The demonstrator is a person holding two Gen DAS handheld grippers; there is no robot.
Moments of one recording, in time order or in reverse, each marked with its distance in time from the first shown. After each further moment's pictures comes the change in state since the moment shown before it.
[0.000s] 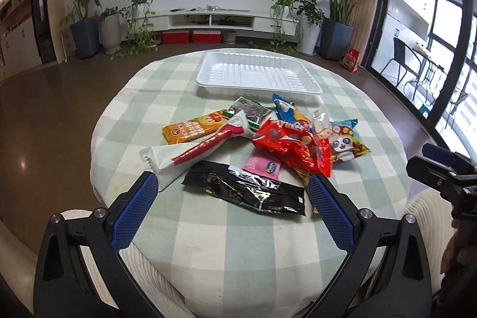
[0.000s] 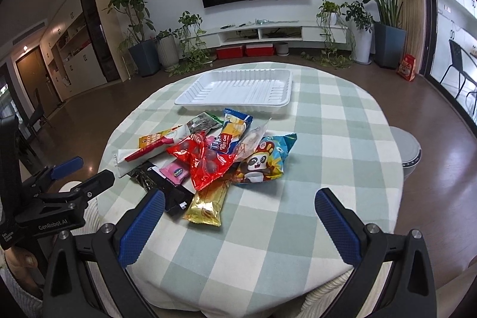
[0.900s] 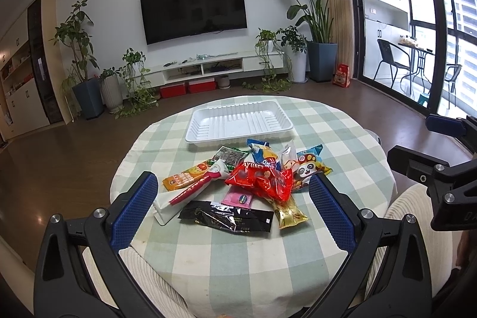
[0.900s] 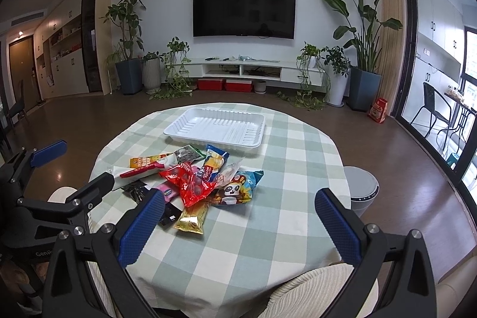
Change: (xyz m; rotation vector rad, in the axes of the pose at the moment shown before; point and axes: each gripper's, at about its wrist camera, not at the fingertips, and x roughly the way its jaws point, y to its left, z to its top) left arm -0.107 -0.084 -0.008 0.200 -0.230 0.058; right arm -0.079 0.028 -0.003 -0.112 -0.180 -0.171
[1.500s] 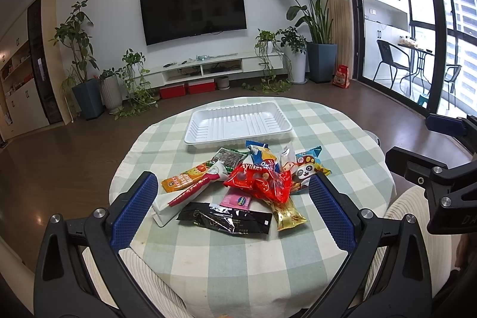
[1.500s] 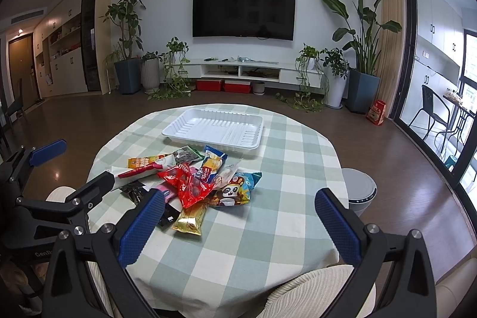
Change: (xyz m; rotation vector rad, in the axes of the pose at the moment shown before) left arm -0.005 -0.009 0.007 0.005 -0.009 0.006; right arm -0.005 -0.002 0.003 -0.012 -0.003 -0.013
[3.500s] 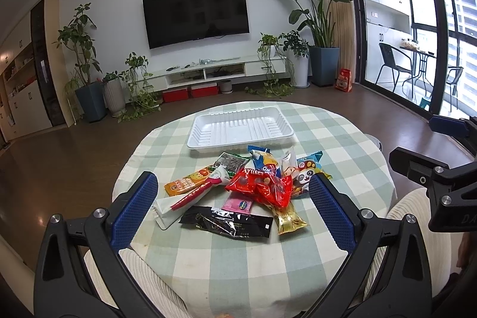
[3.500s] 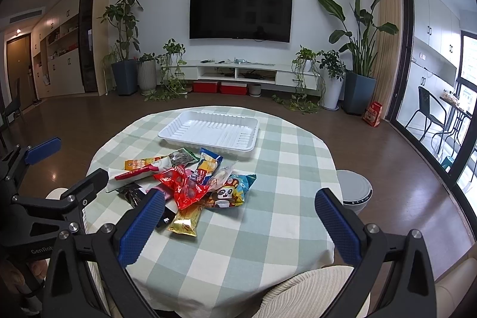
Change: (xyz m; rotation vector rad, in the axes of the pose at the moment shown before) left arm 0.007 0.007 0.006 0.007 -0.009 0.009; right arm -0.002 -0.001 0.001 -0.006 0.001 -0.007
